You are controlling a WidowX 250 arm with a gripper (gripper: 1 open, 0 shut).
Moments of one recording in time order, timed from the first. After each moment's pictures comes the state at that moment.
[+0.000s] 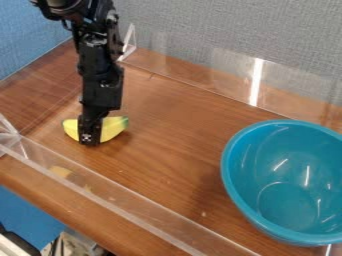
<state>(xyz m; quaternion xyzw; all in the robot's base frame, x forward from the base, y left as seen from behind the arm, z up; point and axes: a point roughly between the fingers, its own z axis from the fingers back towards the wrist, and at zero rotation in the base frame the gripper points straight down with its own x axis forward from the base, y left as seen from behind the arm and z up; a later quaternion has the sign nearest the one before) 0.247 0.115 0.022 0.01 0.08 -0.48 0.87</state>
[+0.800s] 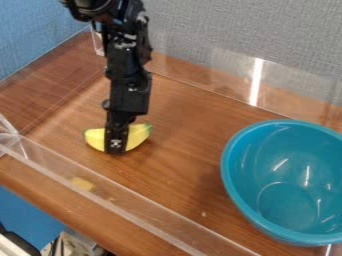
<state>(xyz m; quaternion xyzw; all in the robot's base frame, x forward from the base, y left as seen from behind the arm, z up) 0.262 0.078 0.025 -0.01 0.08 -0.45 0.89</state>
